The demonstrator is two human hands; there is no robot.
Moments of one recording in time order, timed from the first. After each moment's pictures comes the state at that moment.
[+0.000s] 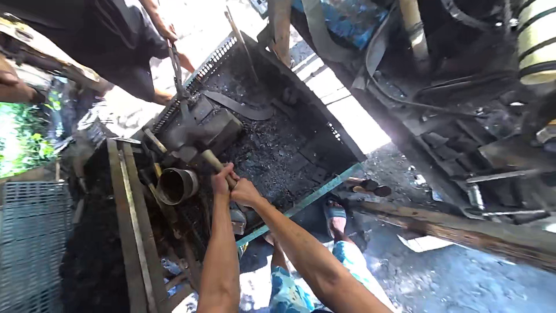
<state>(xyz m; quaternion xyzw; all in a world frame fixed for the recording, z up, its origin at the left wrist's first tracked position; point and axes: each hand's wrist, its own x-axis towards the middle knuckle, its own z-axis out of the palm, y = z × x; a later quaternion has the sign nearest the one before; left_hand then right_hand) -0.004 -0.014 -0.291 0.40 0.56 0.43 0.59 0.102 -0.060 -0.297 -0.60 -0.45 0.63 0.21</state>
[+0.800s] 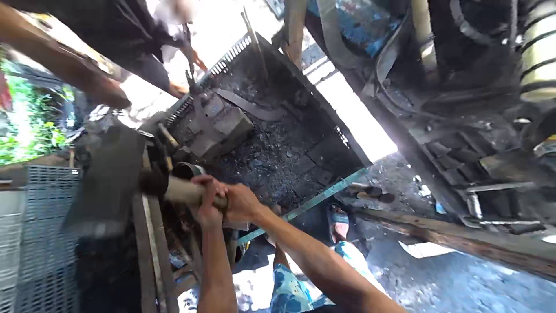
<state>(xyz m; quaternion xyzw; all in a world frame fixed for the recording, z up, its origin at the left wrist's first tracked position) -0.023 -0.074 -0.155 0.48 0.43 0.57 0.51 0.088 -0.087 -0.201 -0.49 -0.63 0.52 0.29</state>
